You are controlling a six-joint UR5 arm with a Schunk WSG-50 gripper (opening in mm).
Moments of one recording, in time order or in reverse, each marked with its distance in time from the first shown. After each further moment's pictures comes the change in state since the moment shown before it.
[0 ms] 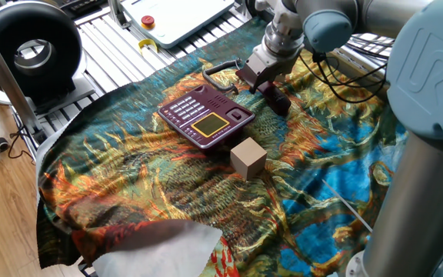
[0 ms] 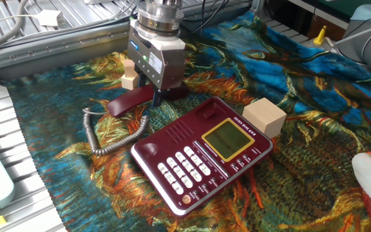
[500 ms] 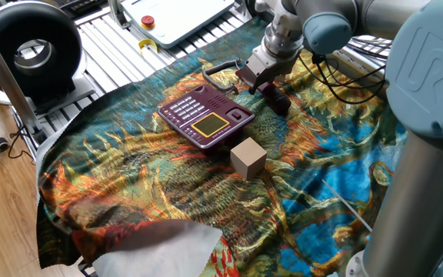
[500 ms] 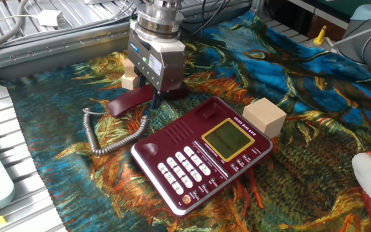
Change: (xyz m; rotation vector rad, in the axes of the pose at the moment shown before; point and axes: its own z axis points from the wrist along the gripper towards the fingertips) arm -0.001 0.001 0.004 -0.003 -0.007 0.006
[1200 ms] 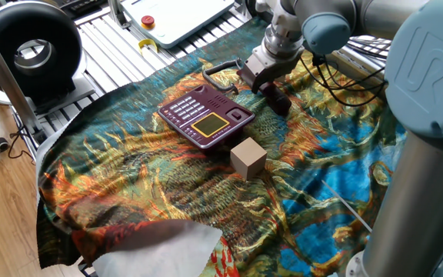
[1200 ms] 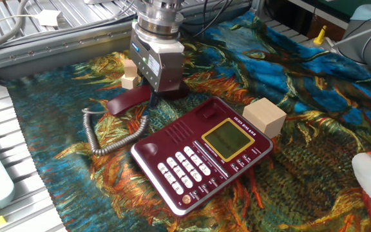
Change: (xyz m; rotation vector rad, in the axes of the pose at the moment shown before) arm 0.004 -0.004 0.001 0.020 0.017 0.073
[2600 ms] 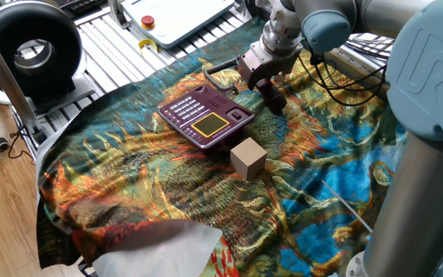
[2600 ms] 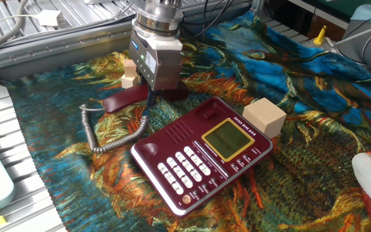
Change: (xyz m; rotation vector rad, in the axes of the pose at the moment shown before) arm -0.011 0.013 -0.011 -0.033 -0.027 0.054
